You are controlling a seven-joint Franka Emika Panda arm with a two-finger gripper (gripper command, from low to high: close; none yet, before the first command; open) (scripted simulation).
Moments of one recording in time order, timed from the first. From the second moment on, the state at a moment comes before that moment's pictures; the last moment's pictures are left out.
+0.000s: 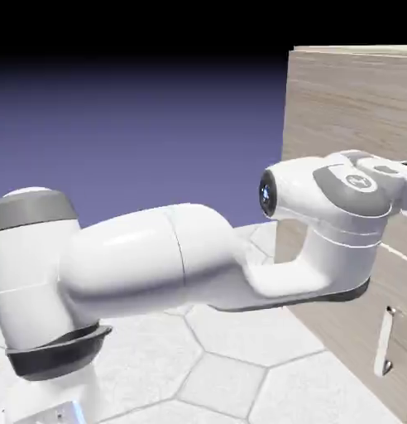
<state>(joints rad) 1.16 -1.13 -1.33 -2.00 -2.51 3.02 2.22</state>
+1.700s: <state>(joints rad) 0.29 -1.57 0.31 -3.02 -1.22 1.90 2.24</state>
